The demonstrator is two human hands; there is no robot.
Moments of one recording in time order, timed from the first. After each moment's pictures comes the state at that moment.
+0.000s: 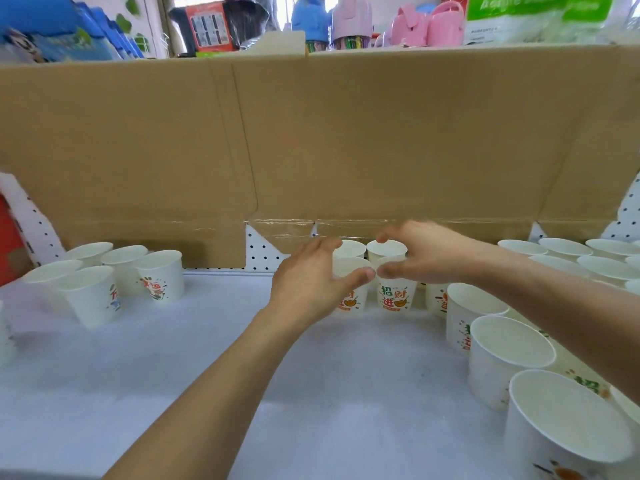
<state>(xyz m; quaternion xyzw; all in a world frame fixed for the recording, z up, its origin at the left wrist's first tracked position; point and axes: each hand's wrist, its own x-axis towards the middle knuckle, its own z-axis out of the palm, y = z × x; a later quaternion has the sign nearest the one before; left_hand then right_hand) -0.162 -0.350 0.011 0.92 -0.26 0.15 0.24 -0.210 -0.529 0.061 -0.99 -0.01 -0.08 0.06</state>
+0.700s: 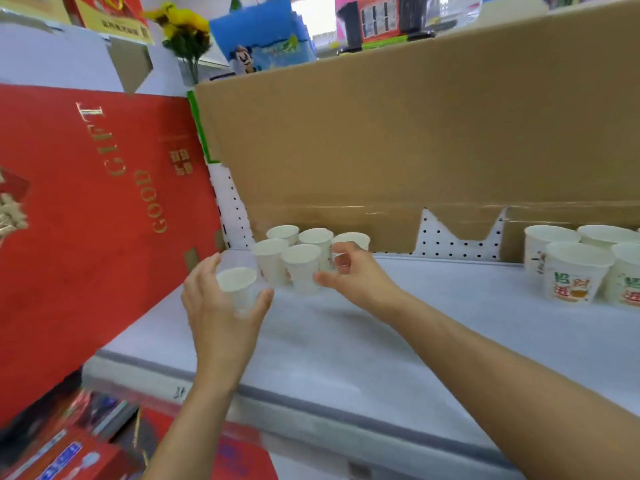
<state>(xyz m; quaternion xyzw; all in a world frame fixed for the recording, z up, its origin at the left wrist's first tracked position) -0.155 0.011 -0.042 0.84 0.02 0.39 0.37 -0.114 -0.184 -0.017 -0.84 -0.09 -0.06 0.53</state>
